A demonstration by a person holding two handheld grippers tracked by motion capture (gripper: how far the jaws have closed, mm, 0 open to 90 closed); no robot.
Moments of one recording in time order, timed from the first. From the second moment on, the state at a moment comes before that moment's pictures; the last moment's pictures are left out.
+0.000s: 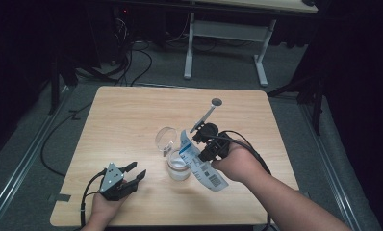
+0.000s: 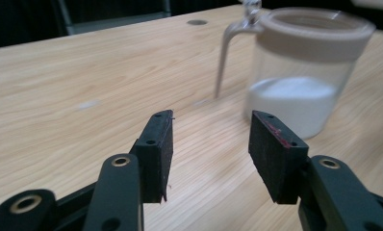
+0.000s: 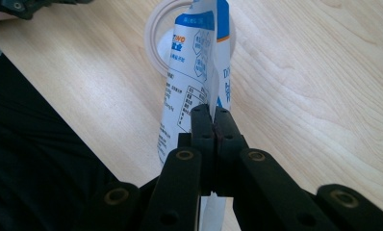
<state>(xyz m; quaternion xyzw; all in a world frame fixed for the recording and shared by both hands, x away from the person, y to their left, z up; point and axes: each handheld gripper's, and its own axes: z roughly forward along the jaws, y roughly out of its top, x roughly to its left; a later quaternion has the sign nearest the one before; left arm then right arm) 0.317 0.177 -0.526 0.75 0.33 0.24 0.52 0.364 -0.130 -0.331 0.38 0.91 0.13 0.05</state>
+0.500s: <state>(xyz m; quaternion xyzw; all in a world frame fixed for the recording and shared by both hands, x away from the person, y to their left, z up) 0.321 0.190 -0.529 0.73 0.36 0.23 0.54 0.375 -0.166 -0.347 0.43 0.90 0.12 0.06</state>
